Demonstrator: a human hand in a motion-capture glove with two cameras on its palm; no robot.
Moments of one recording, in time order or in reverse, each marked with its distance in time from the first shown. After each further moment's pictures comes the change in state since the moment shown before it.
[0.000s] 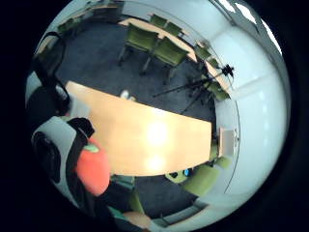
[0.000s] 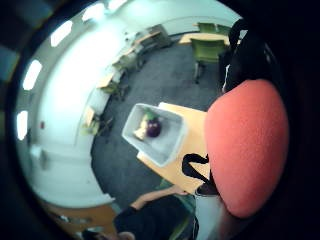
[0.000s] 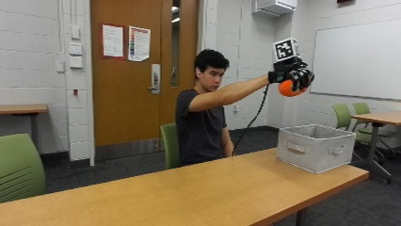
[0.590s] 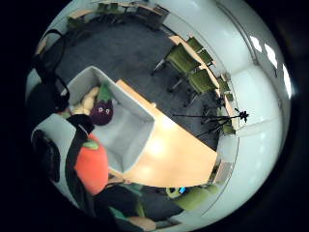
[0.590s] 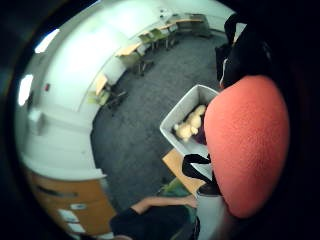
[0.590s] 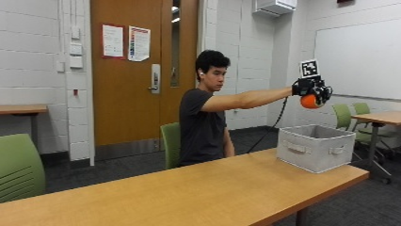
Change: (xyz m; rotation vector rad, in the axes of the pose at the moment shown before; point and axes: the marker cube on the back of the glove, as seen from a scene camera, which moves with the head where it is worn) arm -0.164 -0.054 0.076 -0.076 -0.247 -0.239
